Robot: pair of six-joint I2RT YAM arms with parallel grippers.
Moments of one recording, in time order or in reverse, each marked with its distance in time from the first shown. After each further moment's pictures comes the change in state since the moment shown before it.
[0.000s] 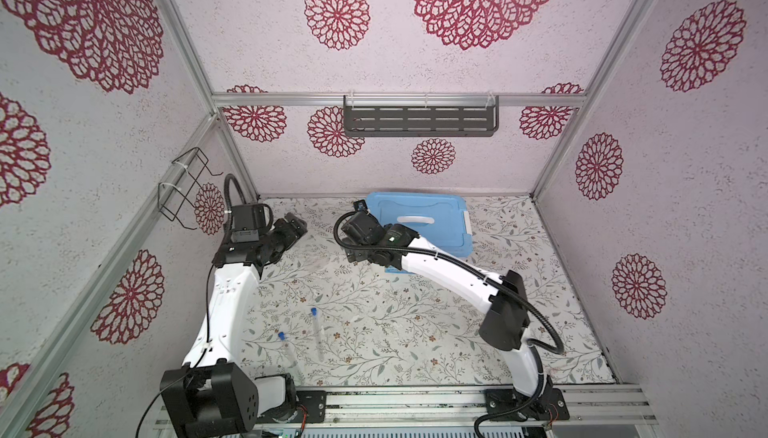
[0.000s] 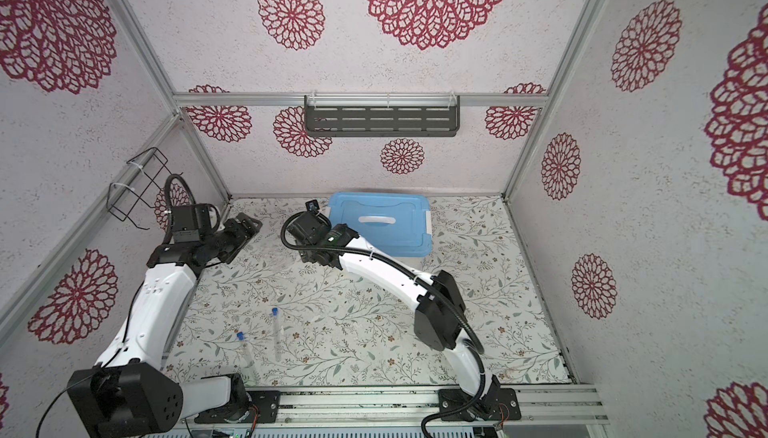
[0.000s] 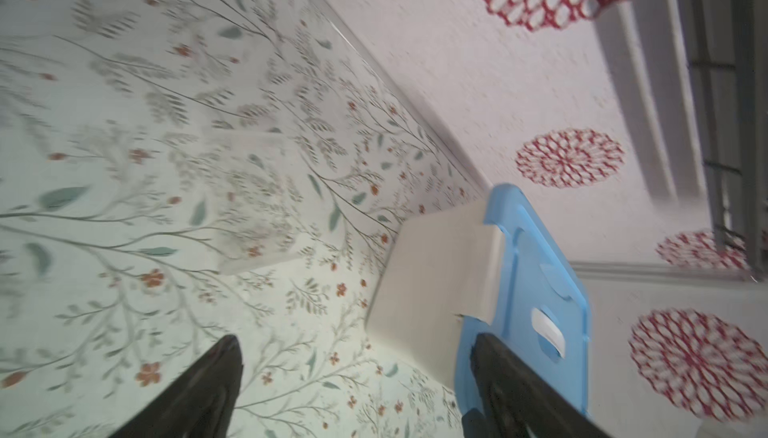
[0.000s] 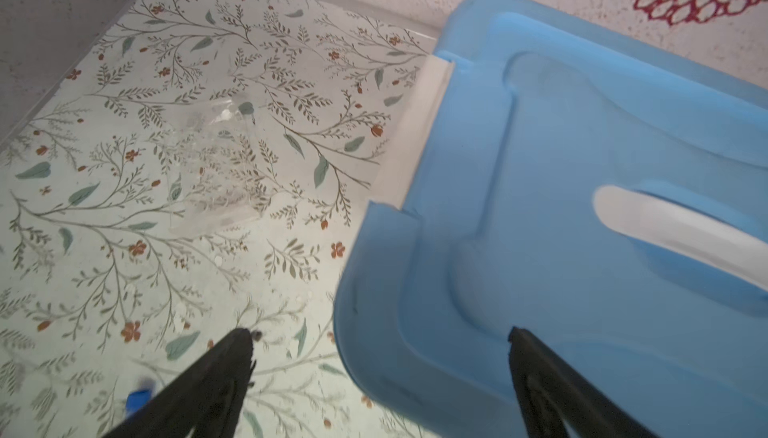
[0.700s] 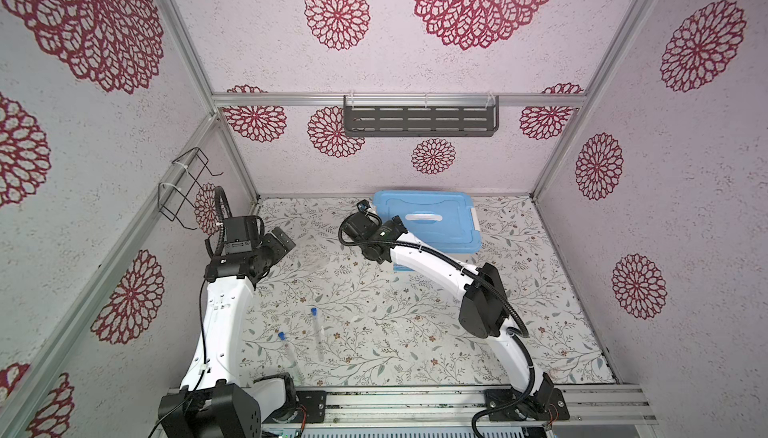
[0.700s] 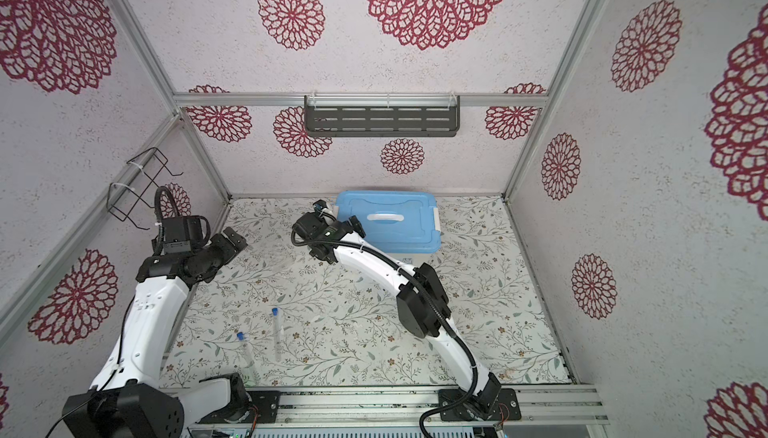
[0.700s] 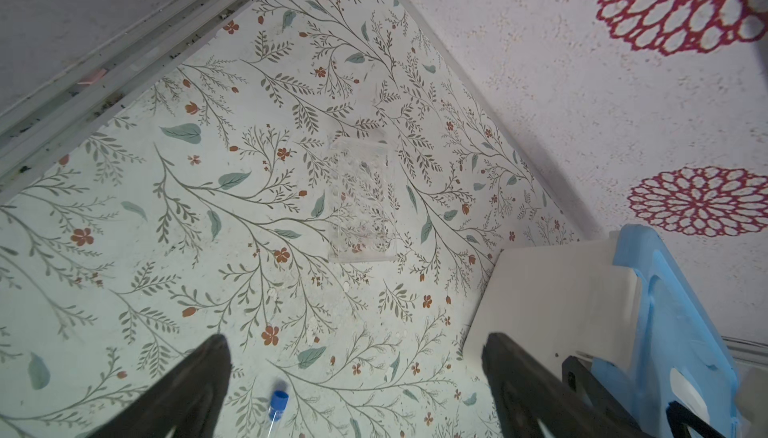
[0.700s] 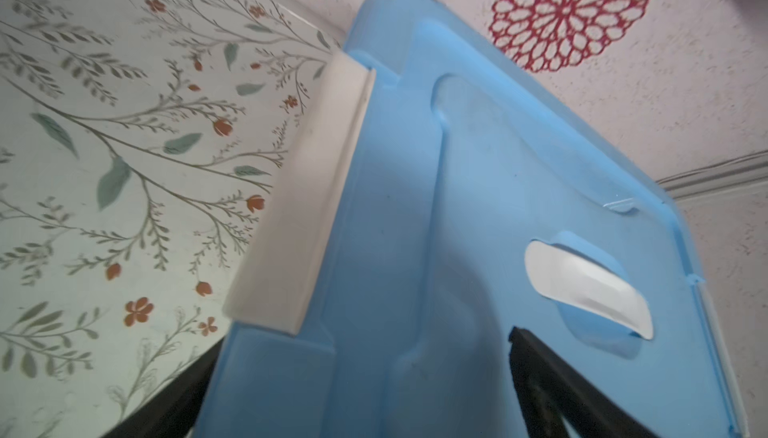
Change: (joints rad) left arm 0.031 -0.058 -0.045 -0.110 -0.147 0.056; right arm -0.095 0.102 0.013 -0.088 0.289 -0.156
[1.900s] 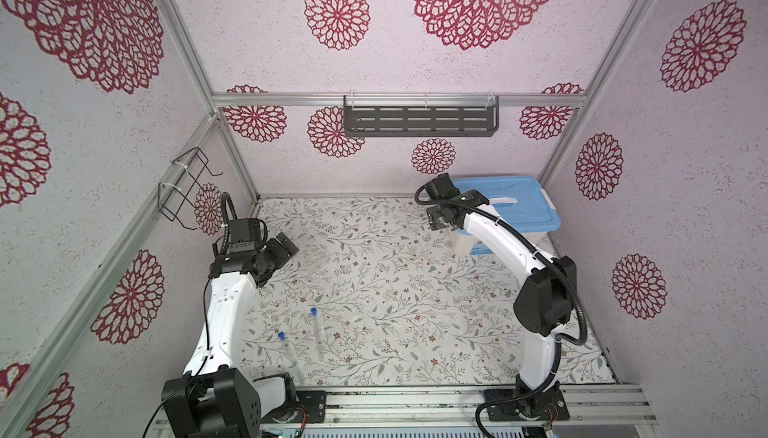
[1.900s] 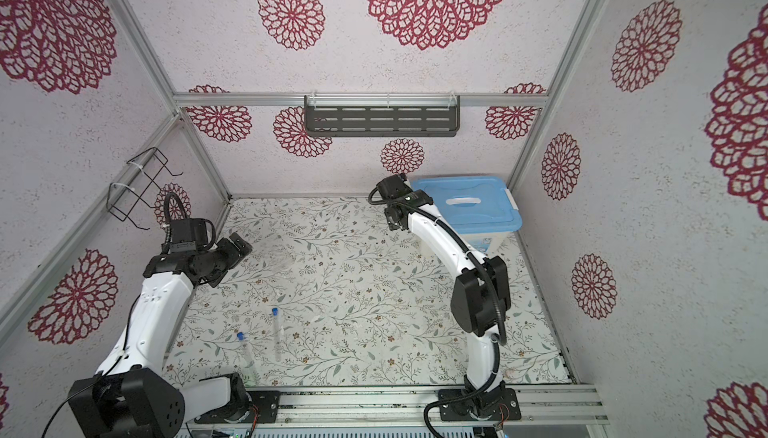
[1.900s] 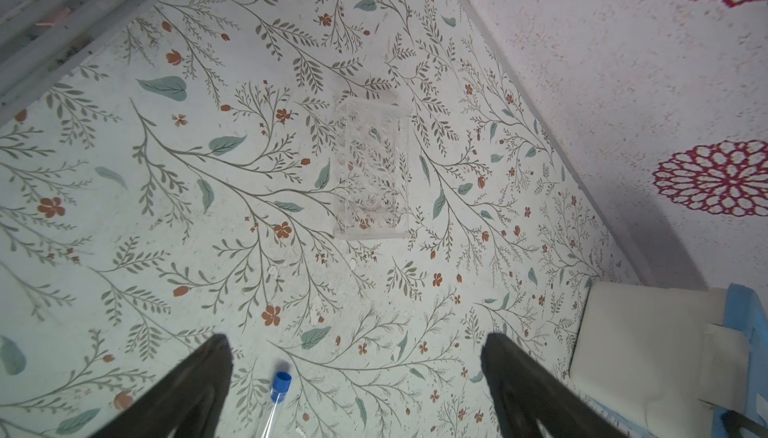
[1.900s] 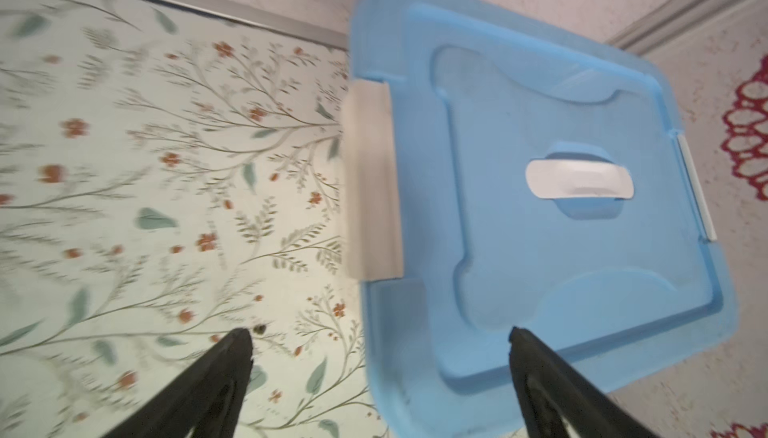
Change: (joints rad) left arm 0.009 0.045 -0.041 -0.015 0.068 0.000; right arm -0.331 -0.375 -0.299 0.019 -0.244 -0.080
